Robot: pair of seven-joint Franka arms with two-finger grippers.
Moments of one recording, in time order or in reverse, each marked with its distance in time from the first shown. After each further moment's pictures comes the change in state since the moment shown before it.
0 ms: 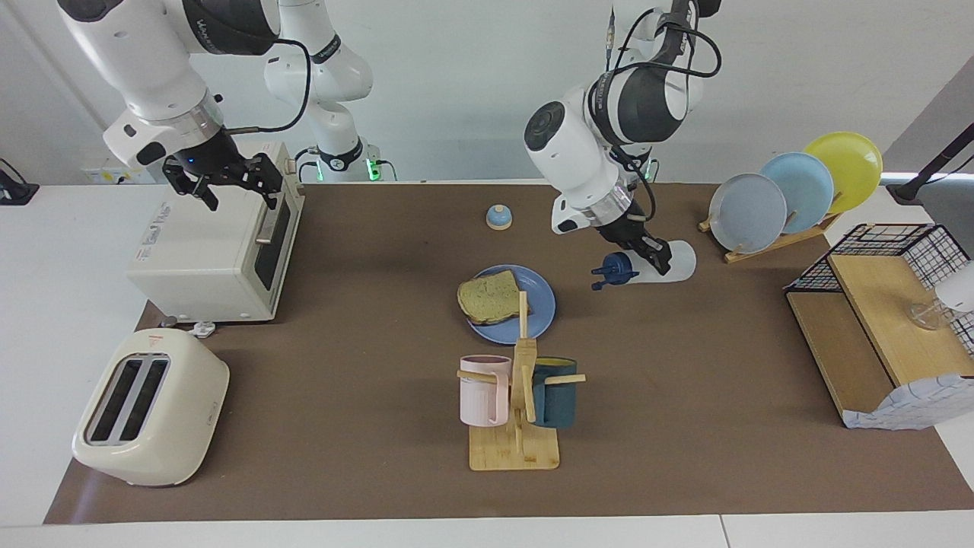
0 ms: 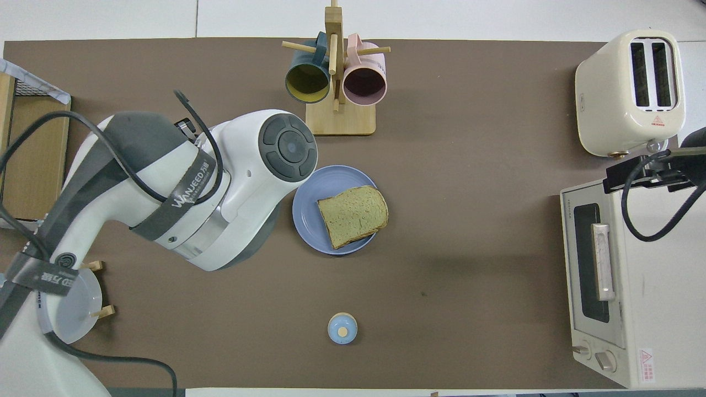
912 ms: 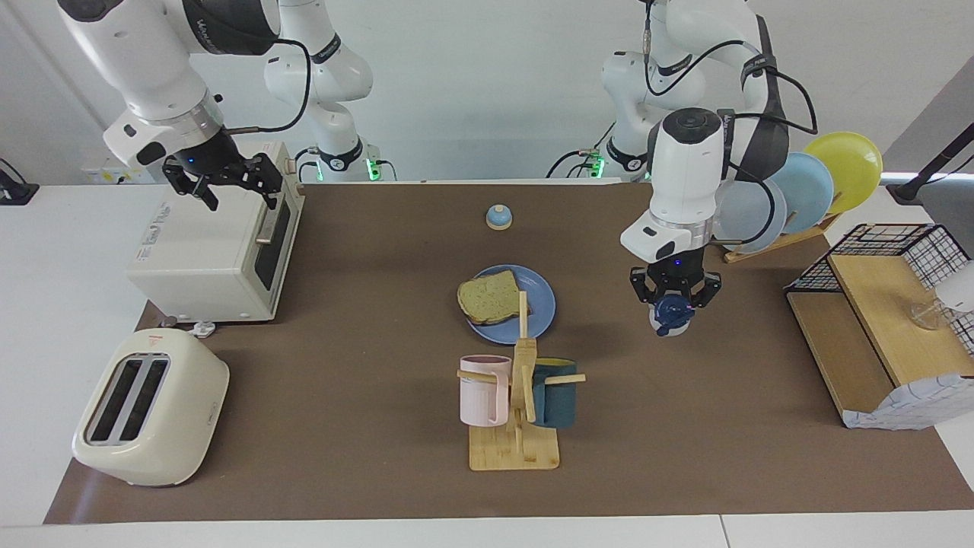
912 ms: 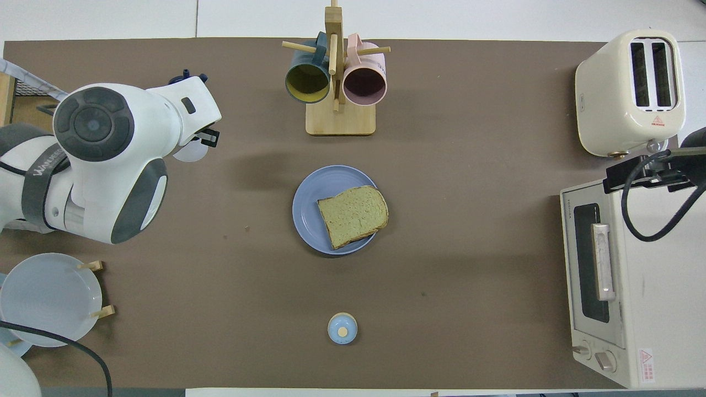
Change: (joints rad) left arm 0.254 -0.069 0.001 -0.231 -0.333 0.674 -0.433; right arm 0.000 0.000 0.000 0.000 0.000 0.000 0.000
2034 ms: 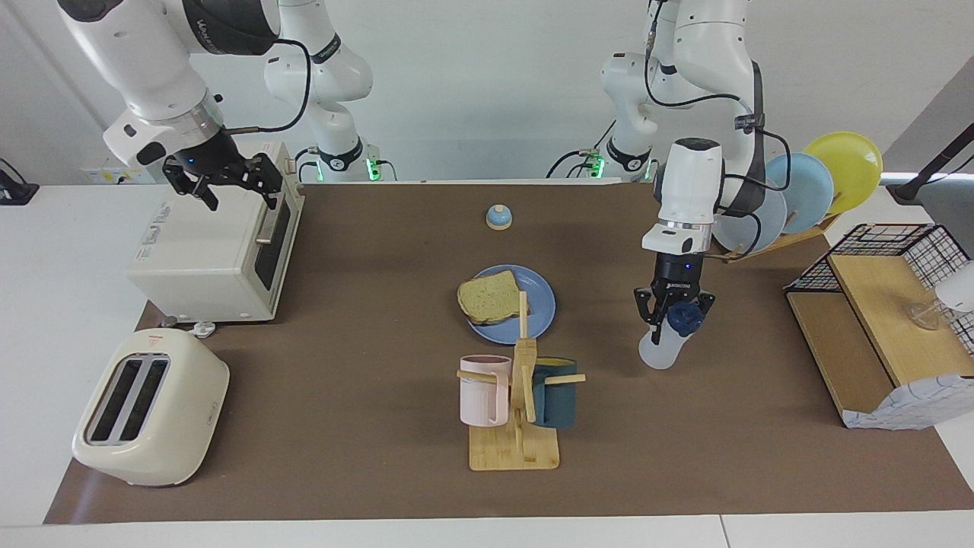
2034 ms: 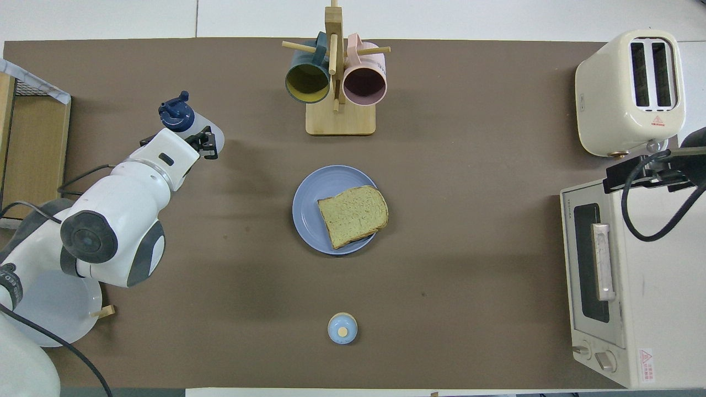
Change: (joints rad) left arm 0.084 -0.003 0.000 -0.396 -0.002 0.795 -0.212; right arm 0.000 0.000 0.000 0.000 0.000 0.000 0.000
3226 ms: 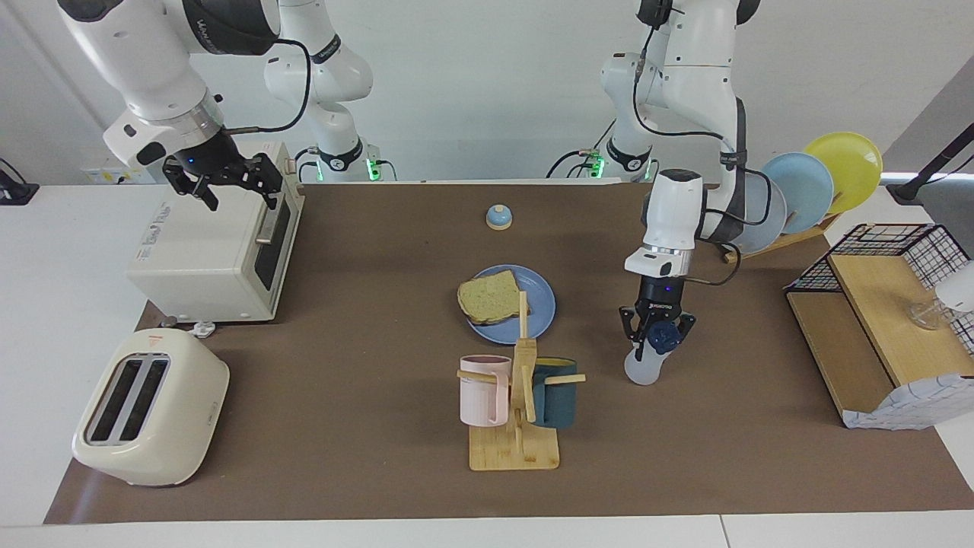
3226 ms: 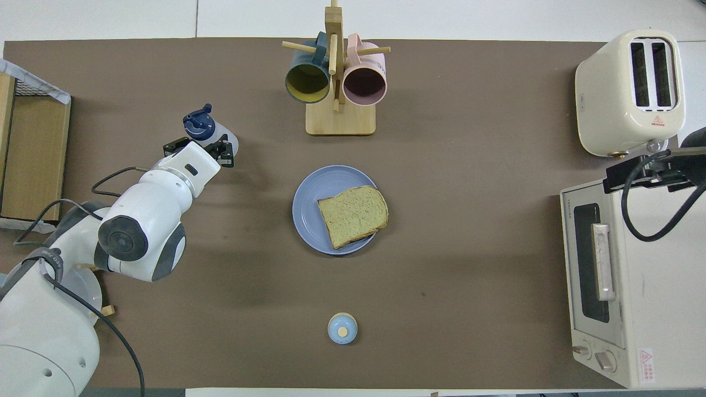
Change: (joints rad) left arm 0.000 0.135 -0.003 -0.004 0.001 0.155 0.065; right arm 0.000 0.000 0.000 0.000 0.000 0.000 0.000
